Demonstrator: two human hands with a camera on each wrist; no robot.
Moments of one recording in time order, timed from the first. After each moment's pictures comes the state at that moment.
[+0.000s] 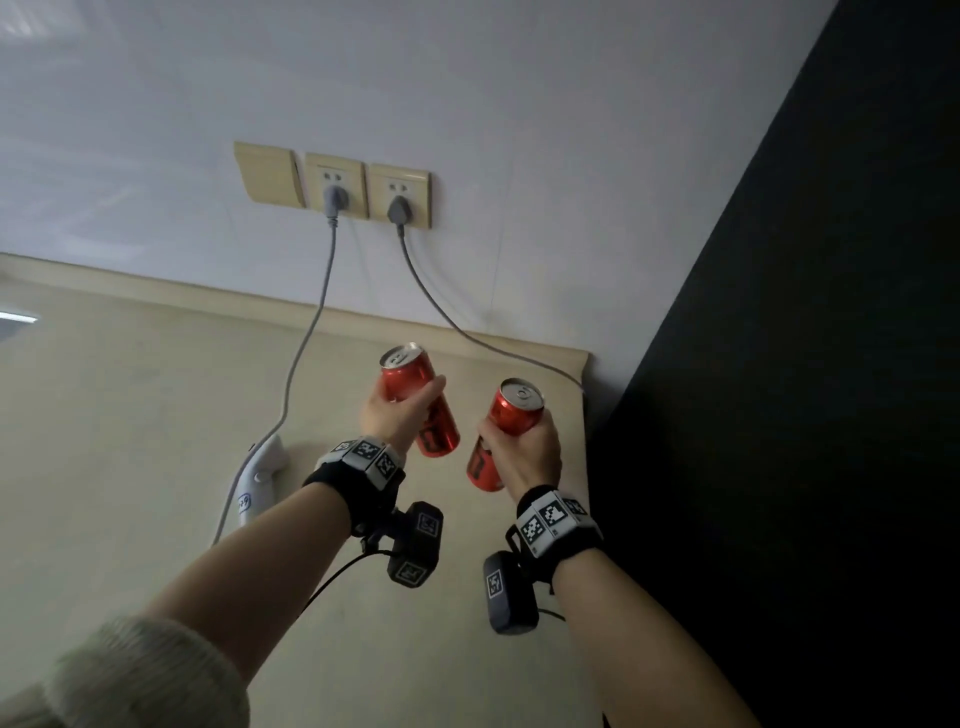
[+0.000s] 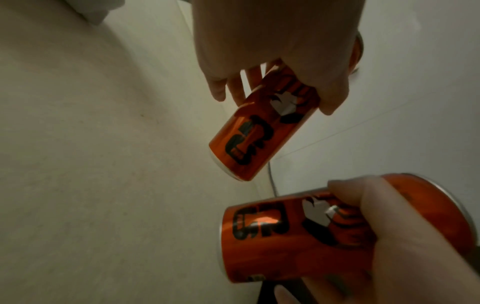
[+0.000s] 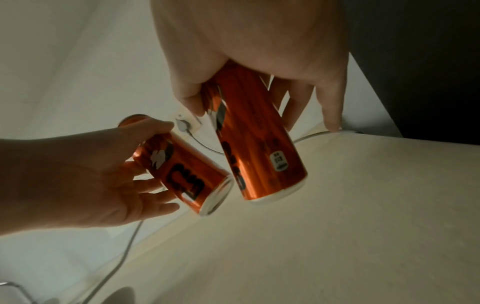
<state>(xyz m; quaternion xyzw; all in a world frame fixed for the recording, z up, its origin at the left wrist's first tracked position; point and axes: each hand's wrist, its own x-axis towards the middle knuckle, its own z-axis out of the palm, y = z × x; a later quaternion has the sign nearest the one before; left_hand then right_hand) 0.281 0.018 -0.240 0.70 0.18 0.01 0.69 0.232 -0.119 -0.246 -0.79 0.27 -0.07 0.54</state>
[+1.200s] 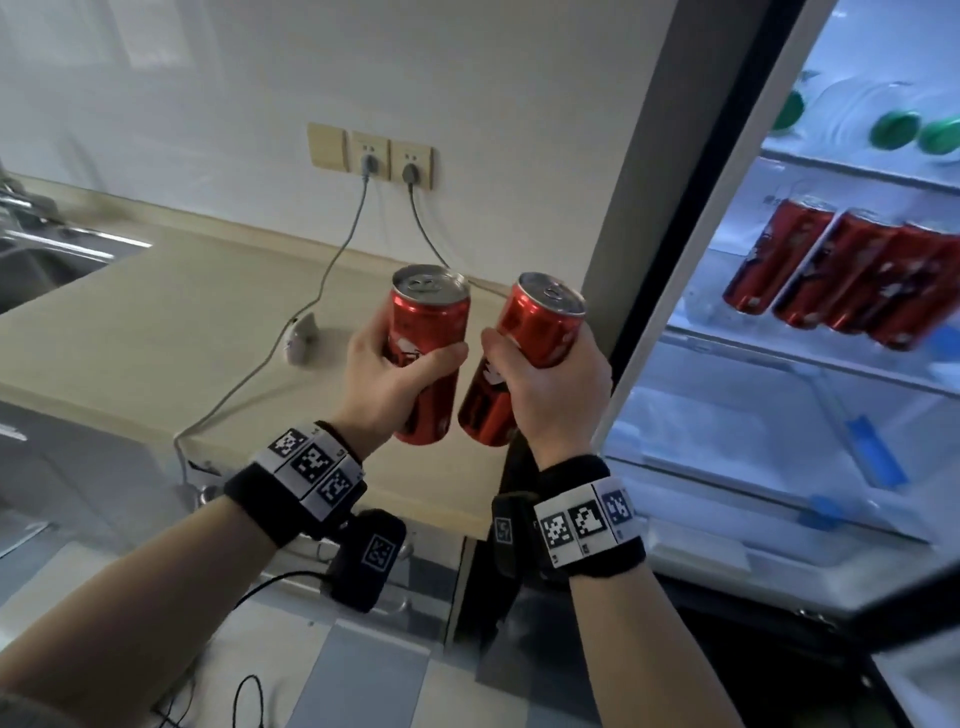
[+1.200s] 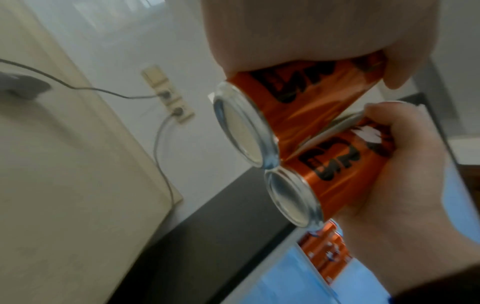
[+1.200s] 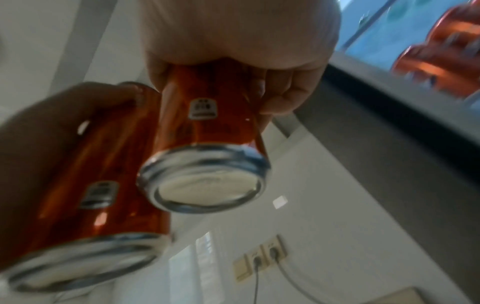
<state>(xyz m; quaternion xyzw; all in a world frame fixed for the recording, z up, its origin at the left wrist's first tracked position) -0.108 -0.043 -0.105 0.68 -0.13 0.18 0.70 -0.108 -0.189 -0.108 -0.80 0.02 -0.30 0.52</state>
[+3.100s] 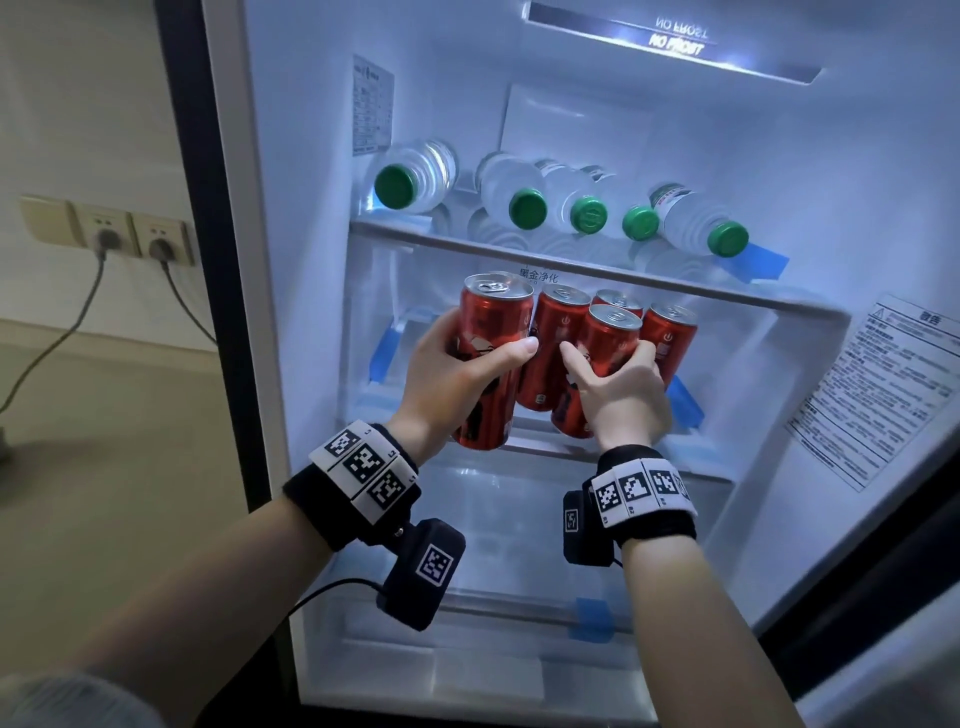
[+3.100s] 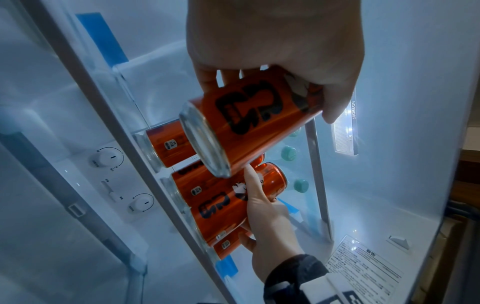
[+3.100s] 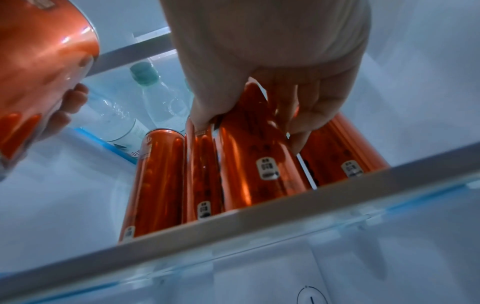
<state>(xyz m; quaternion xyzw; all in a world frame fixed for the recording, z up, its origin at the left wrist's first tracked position) 0.007 -0.403 -0.047 0.63 -0.22 0.11 0.74 0.017 -0.585 -0.070 -0.84 0.26 -0.36 0.30</state>
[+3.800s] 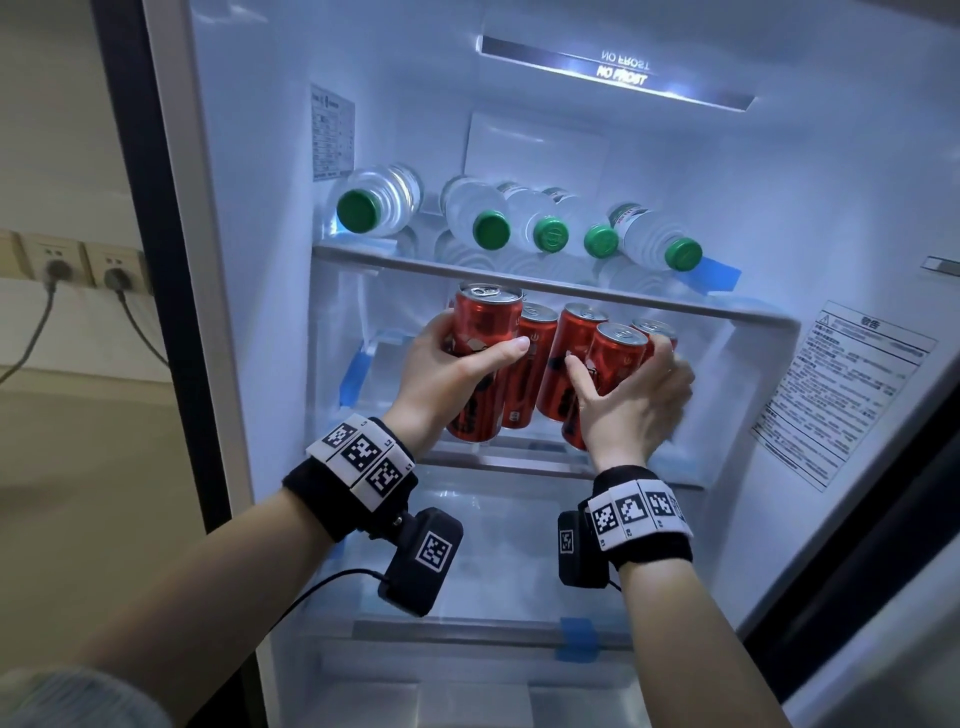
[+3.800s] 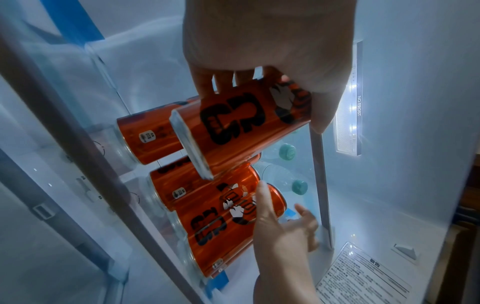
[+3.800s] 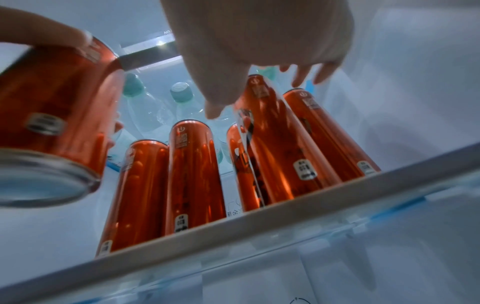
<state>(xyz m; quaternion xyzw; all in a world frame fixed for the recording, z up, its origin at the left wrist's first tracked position) 0.031 -0.422 -0.038 0.64 -0.21 0.08 0.73 0.017 -0.608 -0.079 -0.79 0.24 -0.52 0.20</state>
